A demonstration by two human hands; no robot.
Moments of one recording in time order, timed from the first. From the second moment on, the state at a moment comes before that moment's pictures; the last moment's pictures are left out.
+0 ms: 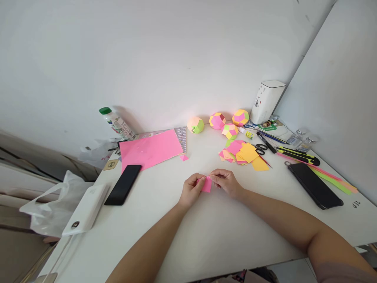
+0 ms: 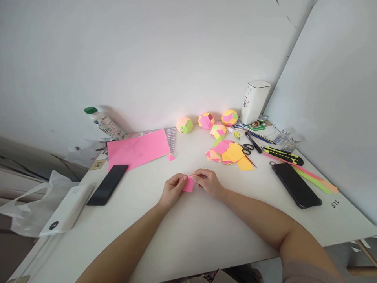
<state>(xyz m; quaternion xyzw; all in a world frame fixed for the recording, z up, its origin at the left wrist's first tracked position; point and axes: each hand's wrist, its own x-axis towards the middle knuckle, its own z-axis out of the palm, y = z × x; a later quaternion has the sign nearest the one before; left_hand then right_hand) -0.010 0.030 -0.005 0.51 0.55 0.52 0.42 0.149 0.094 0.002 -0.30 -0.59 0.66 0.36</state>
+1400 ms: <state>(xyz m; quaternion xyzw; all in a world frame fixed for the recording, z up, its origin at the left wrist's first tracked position) -0.011 0.031 0.000 0.49 0.55 0.53 0.41 0.150 0.091 -0.001 -0.30 -0.59 0.67 0.32</state>
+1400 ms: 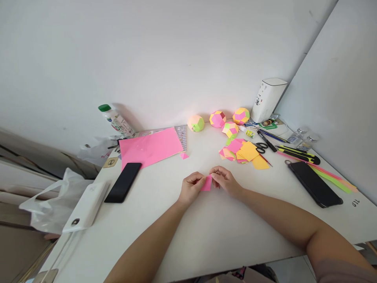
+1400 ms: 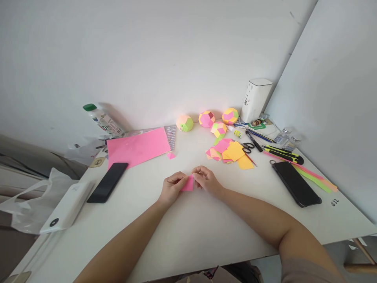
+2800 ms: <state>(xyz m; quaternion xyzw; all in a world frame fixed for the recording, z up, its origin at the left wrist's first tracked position) -0.014 0.034 -0.006 0.39 0.54 0.59 0.46 0.149 0.097 -0.005 -0.36 -0.55 0.66 0.36</state>
